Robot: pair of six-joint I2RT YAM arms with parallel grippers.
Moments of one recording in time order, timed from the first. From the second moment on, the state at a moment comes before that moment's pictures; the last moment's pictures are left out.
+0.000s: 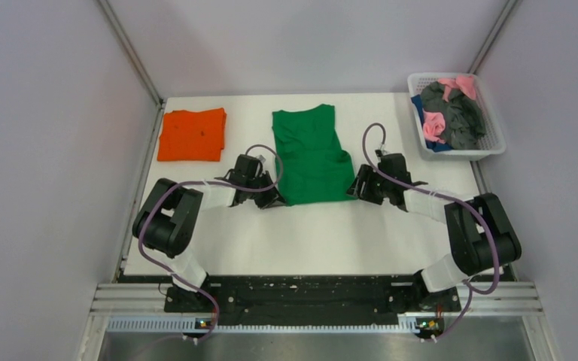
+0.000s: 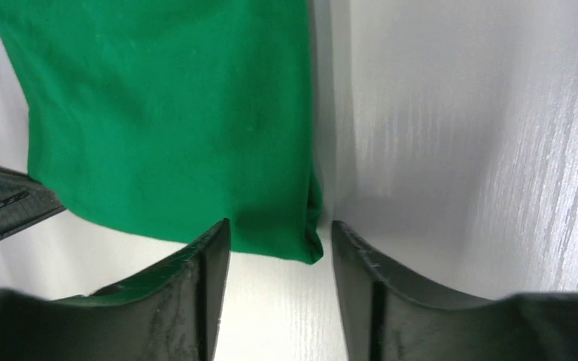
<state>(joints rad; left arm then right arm) -0.40 1.72 0.79 0.04 0.41 -0.82 0.28 1.52 0.65 0.05 -0.26 0.56</state>
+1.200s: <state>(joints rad) -0.74 0.75 0.47 -0.20 0.14 -0.90 0.28 0.81 0.59 -0.50 -0.49 0.57</state>
